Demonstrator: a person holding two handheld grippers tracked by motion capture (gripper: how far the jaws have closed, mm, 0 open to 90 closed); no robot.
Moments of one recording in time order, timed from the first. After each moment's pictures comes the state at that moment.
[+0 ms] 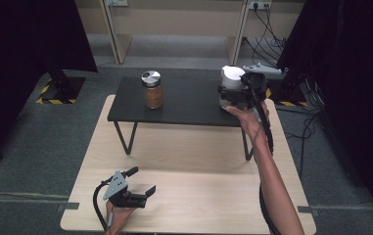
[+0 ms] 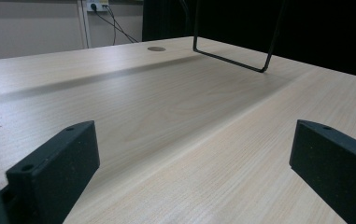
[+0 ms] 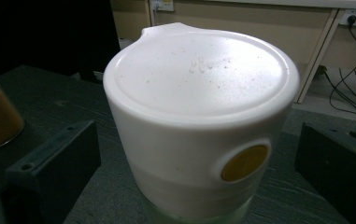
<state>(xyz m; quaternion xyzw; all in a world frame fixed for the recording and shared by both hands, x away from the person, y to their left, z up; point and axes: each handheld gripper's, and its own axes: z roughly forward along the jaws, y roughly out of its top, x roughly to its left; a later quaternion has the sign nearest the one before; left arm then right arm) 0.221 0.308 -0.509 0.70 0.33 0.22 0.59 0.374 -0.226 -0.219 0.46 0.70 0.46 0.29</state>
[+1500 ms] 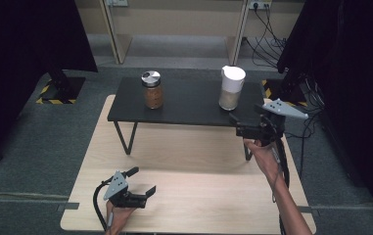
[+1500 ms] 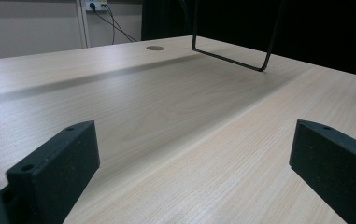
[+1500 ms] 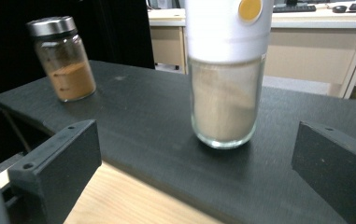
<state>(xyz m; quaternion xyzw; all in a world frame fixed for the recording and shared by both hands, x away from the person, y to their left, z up) 0.221 0.308 -0.509 0.70 0.33 0.22 0.59 0.285 -0.287 -0.283 0.41 0.68 0.55 0.27</state>
